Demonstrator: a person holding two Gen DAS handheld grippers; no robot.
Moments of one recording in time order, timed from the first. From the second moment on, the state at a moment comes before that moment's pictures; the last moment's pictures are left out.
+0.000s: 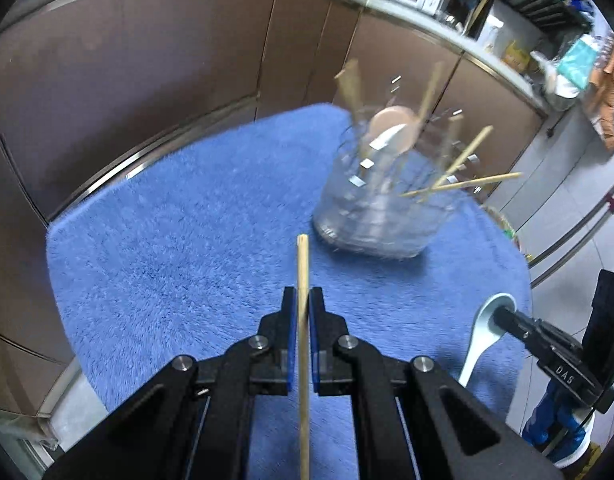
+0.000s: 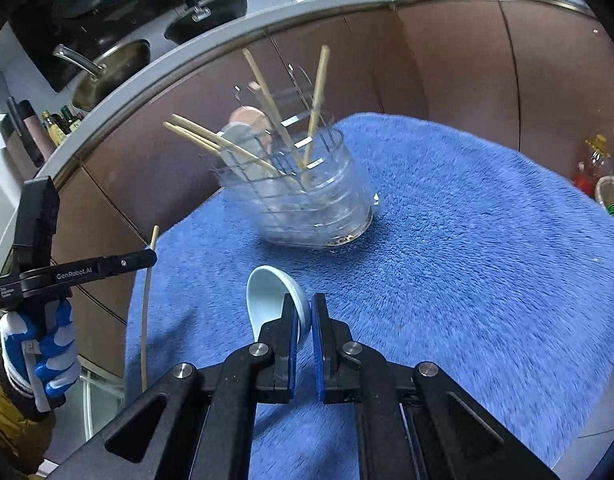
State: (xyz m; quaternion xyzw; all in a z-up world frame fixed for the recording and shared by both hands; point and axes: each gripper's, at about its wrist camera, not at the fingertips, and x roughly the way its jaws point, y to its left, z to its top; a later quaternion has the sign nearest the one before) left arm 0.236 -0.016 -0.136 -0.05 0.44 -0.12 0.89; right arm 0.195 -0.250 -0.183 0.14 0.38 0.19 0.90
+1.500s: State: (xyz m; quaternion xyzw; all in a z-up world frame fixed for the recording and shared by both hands) left arm 0.101 -0.030 -0.004 -0.04 0.19 -0.12 0.97; right arm 0.089 -0.220 -0.047 0.06 0.21 0.13 0.97
